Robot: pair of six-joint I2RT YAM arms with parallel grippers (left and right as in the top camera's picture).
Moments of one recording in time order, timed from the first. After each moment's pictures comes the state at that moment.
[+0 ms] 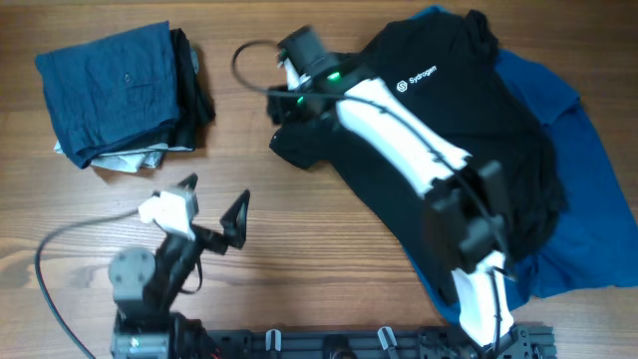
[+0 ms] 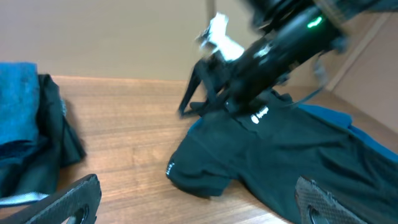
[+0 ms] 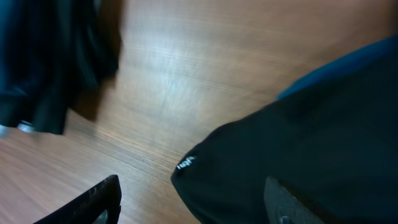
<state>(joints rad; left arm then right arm) 0.02 0.34 0.26 -0.09 0.44 -0.18 0.58 2.15 1.91 -0.79 -0.17 0.39</state>
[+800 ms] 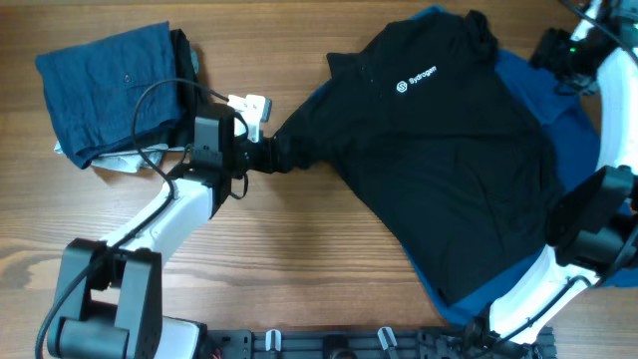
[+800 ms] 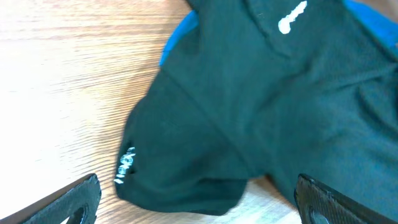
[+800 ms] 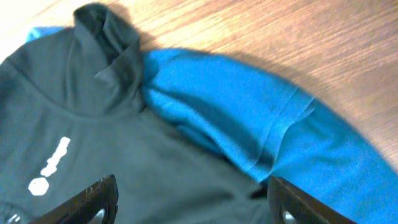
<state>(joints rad) -0.21 1.60 0.76 0.09 0.41 -0.17 -0.33 2.04 1.92 -0.95 -0.07 0.14</state>
